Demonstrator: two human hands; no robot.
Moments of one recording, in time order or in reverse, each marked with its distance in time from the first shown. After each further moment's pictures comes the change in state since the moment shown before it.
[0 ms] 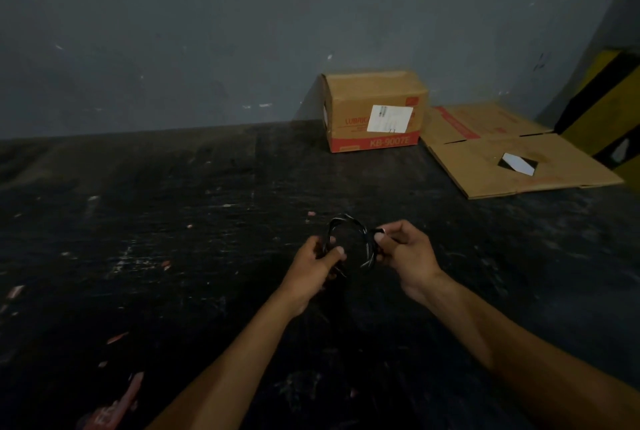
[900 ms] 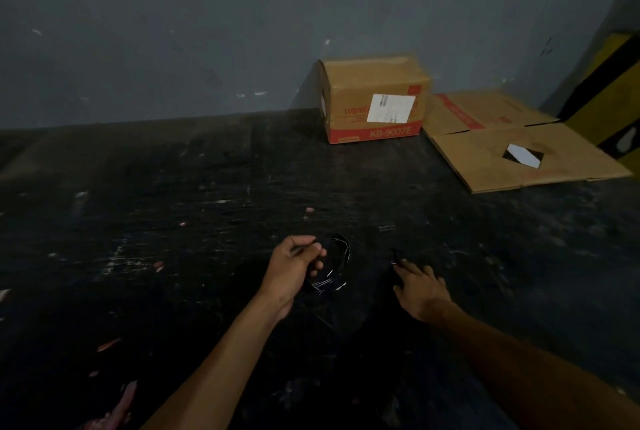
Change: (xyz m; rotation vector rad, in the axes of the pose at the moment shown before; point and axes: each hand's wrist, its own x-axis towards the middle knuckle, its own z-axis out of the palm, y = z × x) left_hand 0.015 -0.003 -0.022 -0.192 0.148 0.044; right_hand 0.064 0.112 -0.059 -1.503 -0.266 0.044
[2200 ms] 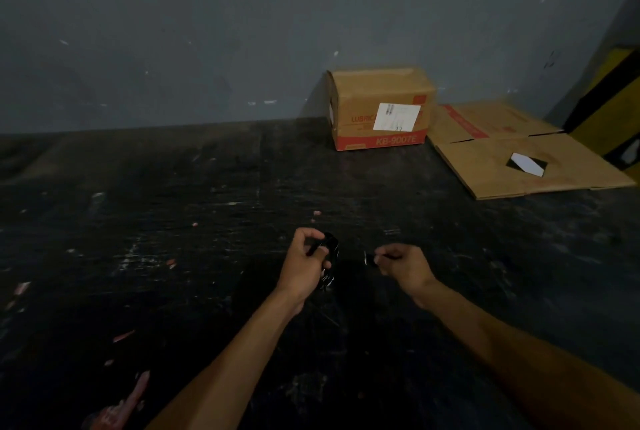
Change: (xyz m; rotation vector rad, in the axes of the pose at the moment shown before) left_hand -0.013 0.002 0.004 0.188 0.009 0.068; right_hand -0.018 -0.053 -0.043 1.088 0.172 -0.004
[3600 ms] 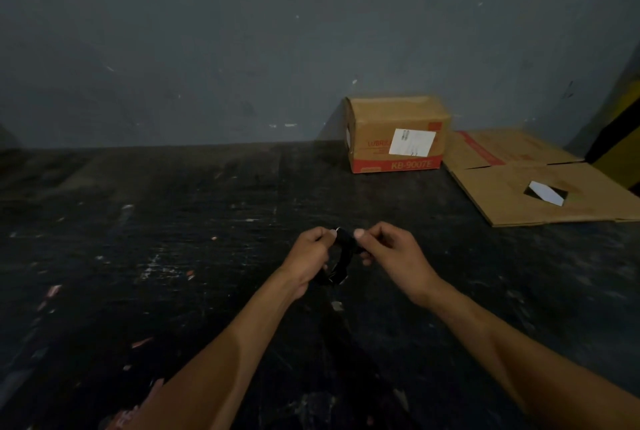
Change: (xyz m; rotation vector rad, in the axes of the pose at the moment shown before) left_hand 0.010 0.053 -0.014 0.089 -0.084 0.025; right_hand -0.051 -0.108 0.005 0.196 -0.224 -0.406
